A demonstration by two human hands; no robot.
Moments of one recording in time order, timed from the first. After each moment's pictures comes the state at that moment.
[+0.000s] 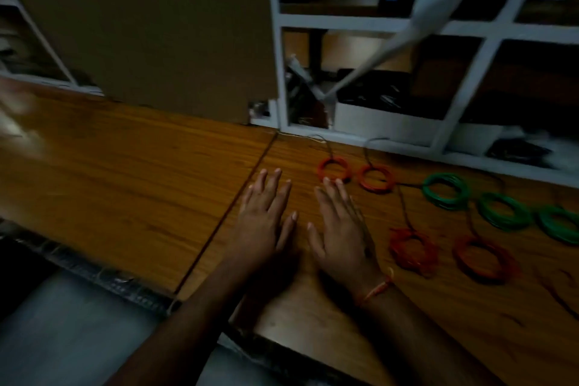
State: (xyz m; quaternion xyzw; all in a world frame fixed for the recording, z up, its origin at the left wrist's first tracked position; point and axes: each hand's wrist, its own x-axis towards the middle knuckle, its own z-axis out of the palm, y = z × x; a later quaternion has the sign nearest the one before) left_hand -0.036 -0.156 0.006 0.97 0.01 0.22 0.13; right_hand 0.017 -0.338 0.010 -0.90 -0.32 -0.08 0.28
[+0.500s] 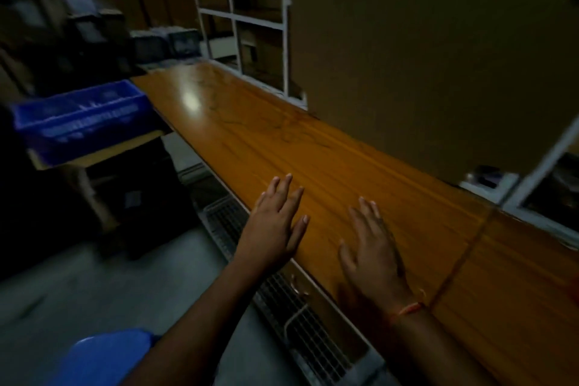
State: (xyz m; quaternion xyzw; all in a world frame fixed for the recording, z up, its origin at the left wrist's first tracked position) left_hand -0.236 0.140 0.052 0.94 0.26 0.22 0.09; right_hand -0.078 -0.014 0.025 -0.83 -0.49 -0.01 0.26
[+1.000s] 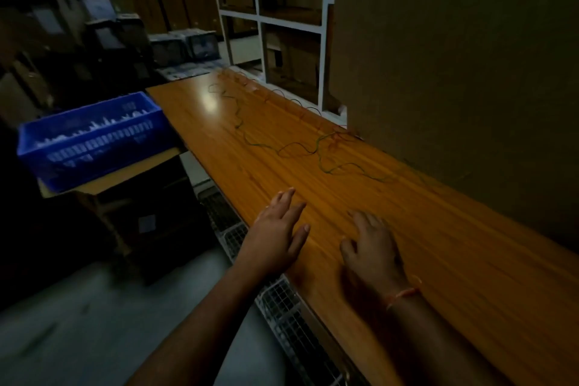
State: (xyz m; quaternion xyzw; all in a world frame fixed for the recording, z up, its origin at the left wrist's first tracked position) left_hand -0.208 0.353 0.038 0.94 0.30 0.15 0.12; right_hand -0.030 0.229 0.011 -0.84 -0.47 0.06 0.24
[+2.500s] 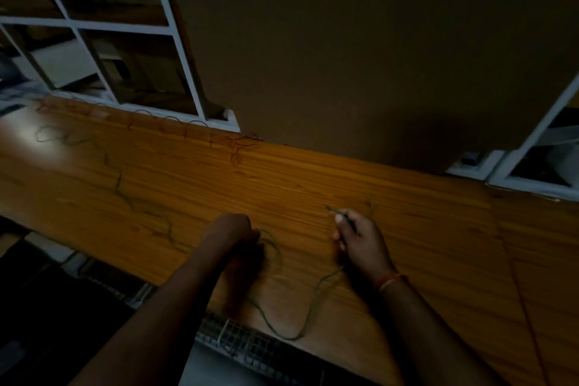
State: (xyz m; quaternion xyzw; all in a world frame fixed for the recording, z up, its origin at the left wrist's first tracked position) left_hand -0.061 0.472 0.027 0.93 0.26 -0.23 0.08; right_hand 0.001 0.211 -0.007 -0.77 -0.14 0.11 0.62
